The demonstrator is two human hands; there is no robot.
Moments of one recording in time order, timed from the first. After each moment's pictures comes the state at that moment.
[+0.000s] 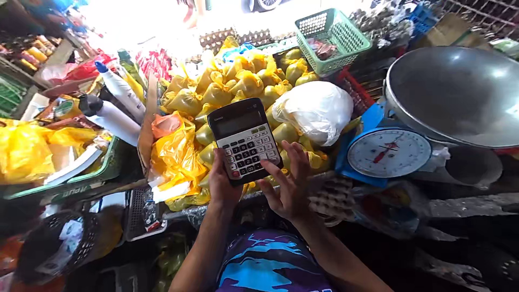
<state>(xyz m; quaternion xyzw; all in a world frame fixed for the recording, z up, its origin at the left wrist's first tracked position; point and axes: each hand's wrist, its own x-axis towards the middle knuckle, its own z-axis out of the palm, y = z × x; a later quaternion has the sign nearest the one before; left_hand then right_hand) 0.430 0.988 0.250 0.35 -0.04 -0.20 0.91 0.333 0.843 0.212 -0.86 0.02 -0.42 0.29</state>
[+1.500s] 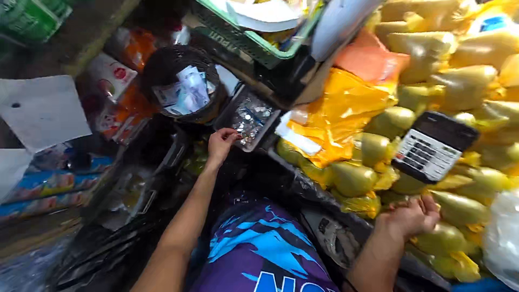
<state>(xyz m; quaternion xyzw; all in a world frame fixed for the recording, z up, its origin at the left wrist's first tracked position) 0.435 1.473 0.055 0.77 0.26 0.04 0.58 0.473 0.960 0.099 -0.71 0.33 -0.25 0.57</state>
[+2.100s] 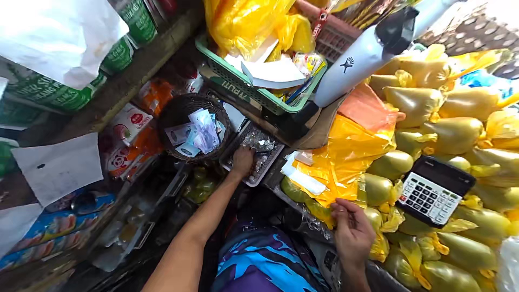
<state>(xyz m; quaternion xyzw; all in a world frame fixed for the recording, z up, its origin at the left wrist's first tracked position) 0.551 1.469 -0.014 0.97 0.10 -0.07 0.21 0.468 1.133 0.148 -0.83 -0.07 -0.09 0.55</state>
